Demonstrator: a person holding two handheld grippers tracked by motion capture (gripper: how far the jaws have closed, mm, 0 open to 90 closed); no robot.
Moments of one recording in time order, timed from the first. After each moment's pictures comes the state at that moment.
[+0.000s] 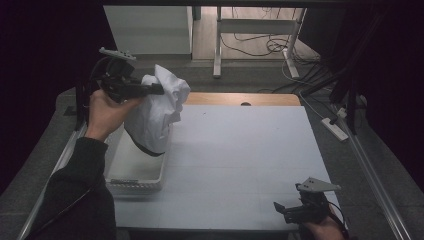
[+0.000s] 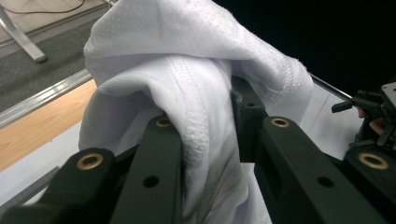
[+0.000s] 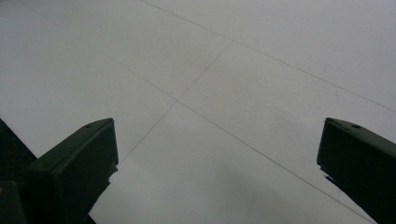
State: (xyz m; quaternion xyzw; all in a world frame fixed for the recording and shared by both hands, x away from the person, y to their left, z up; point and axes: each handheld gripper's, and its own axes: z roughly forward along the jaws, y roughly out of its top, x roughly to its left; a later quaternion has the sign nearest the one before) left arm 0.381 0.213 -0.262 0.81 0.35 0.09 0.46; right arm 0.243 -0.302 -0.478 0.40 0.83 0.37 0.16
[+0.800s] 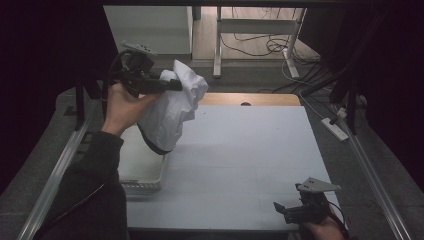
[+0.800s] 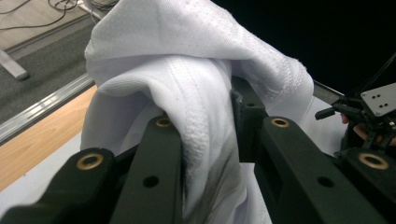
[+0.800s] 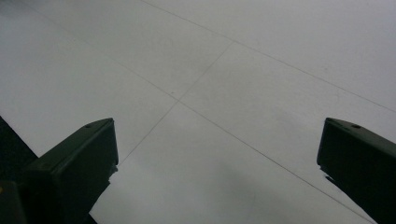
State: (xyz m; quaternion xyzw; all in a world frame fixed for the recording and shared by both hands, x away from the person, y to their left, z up) left arm 0.386 0.173 -0.245 0.82 0.32 0.09 0.46; right arm 0.242 -0.302 -0.478 0.40 0.83 0.37 0.16
